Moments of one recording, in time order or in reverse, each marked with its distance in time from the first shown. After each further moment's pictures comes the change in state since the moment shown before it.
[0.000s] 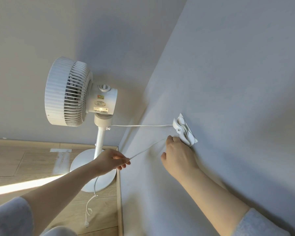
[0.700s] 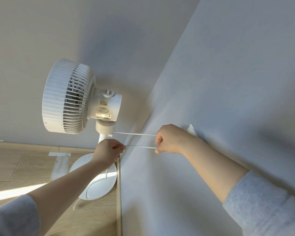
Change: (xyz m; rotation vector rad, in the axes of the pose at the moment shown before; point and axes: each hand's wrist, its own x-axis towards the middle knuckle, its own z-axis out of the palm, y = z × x) left_hand 0.053 0.009 -0.025 0.093 0.456 0.054; right_hand 0.099 -0.008 -0.036 0.317 -0.563 -0.099
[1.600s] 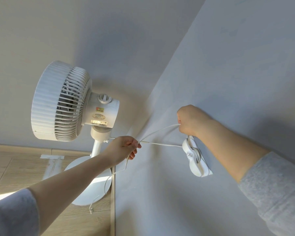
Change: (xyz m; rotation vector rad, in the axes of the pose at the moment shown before) left_hand 0.030 0.047 0.007 -0.316 -0.323 0.061; right_hand 0.041 0.039 -0.067 -0.256 0.211 0.108
